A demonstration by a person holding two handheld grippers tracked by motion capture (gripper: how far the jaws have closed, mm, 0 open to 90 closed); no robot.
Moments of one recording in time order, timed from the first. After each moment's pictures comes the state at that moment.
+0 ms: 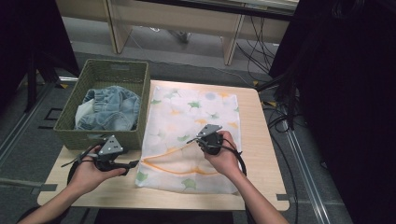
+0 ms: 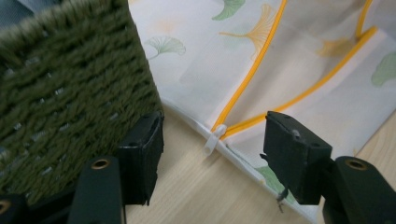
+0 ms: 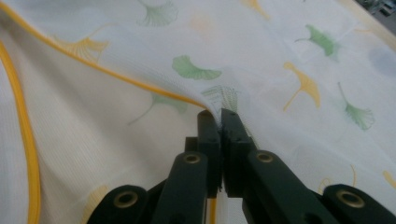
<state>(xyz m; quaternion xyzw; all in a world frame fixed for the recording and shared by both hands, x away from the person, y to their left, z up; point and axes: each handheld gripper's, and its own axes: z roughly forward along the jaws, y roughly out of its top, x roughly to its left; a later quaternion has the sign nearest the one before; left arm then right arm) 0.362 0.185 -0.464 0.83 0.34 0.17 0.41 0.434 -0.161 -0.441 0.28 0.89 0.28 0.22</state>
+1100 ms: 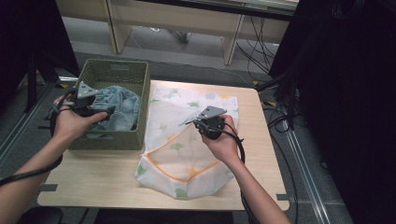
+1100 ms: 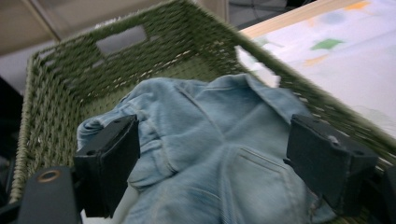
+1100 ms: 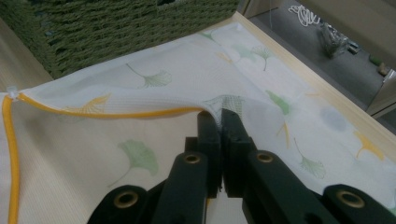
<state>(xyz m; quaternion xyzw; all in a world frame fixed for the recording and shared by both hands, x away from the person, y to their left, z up) 0.467 0.254 -0.383 0.75 0.46 0.31 0.37 0.447 -0.149 -0.386 0.28 0.86 0.35 0.25</state>
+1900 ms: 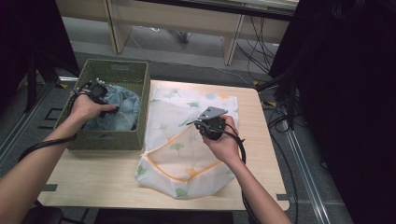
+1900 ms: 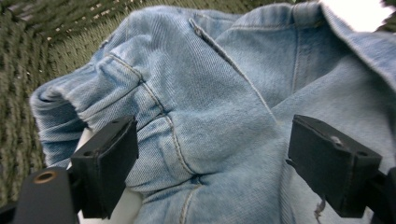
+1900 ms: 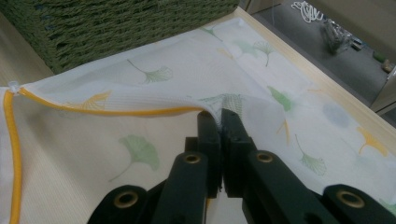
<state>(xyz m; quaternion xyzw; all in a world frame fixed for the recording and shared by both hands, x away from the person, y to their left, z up) 0.548 0.253 -0.420 0.80 0.51 0.22 0.24 0.447 -0.152 -0.388 0.28 0.86 0.35 0.25</state>
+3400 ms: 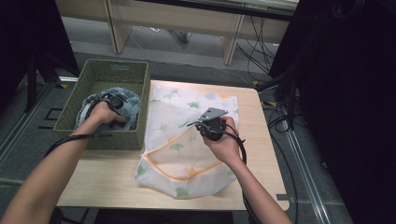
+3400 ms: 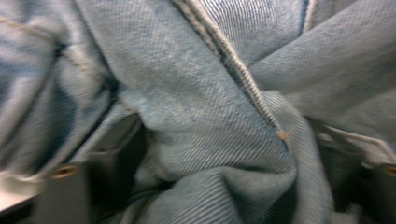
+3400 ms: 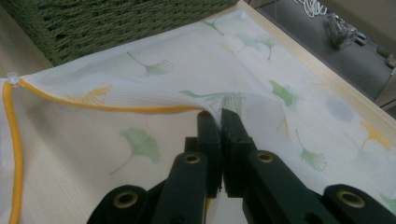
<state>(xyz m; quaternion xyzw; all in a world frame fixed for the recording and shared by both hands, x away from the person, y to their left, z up) 0.572 0.222 -0.476 0.86 0.48 0.15 0.11 0.446 -0.154 -0.391 0.29 0.86 0.34 0.24</state>
